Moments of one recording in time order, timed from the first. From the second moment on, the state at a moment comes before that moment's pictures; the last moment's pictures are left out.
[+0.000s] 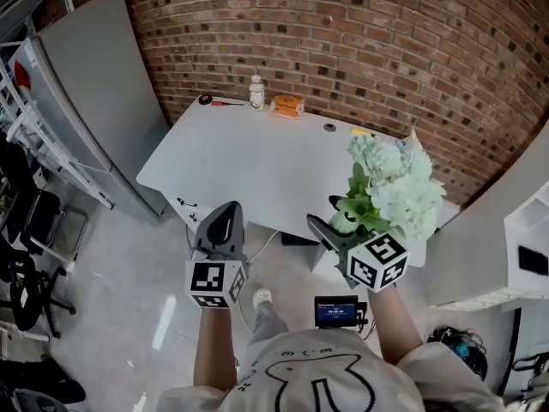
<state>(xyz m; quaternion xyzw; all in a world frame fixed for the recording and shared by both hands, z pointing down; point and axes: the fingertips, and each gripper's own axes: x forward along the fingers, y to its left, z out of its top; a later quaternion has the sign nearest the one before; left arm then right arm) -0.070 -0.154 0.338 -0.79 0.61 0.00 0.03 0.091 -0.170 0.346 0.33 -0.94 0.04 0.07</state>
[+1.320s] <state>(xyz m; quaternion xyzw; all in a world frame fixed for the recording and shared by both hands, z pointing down) -0.198 -0.389 0.383 -0.83 0.56 0.00 -0.01 -0.050 -0.417 0.393 0.37 -0.93 0.02 0.09</state>
